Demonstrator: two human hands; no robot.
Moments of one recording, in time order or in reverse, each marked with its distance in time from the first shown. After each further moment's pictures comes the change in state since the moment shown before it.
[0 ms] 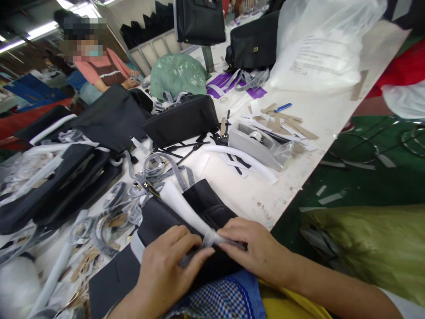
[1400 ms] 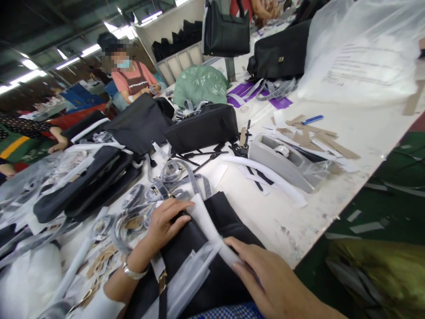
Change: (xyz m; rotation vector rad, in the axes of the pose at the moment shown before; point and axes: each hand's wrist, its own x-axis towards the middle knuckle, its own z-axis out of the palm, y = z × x) left_hand 0.035 -0.126 -0.013 0.050 0.137 0.147; right_hand 0.001 0.009 0.017 -0.173 0.055 0.054
